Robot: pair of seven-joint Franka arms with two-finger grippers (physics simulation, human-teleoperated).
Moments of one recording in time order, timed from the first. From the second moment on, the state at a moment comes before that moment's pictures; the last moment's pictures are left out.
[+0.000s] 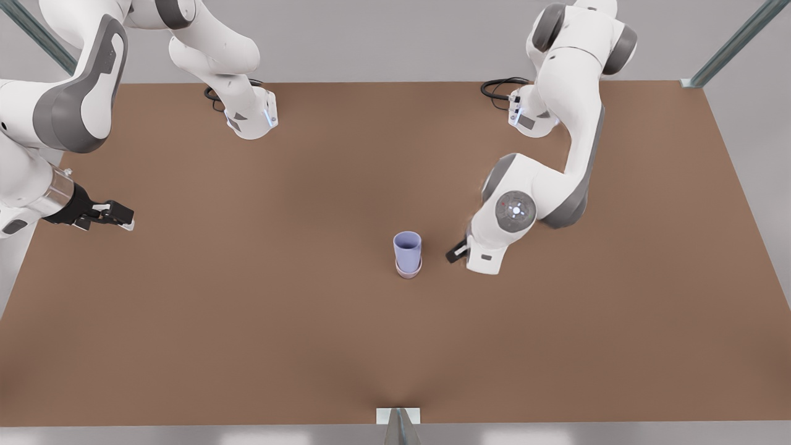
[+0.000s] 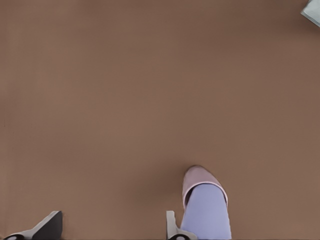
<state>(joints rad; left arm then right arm) -0.46 0.51 0.05 -1.30 -0.11 1.69 -1.01 -0.08 0.23 0.00 -1.29 -0.02 1.47 -0.07</state>
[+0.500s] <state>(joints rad) -0.16 0.27 -0.01 -1.31 0.04 1.57 -0.53 -0.08 0.23 -0.01 -1.29 -0.02 1.47 -0.07</state>
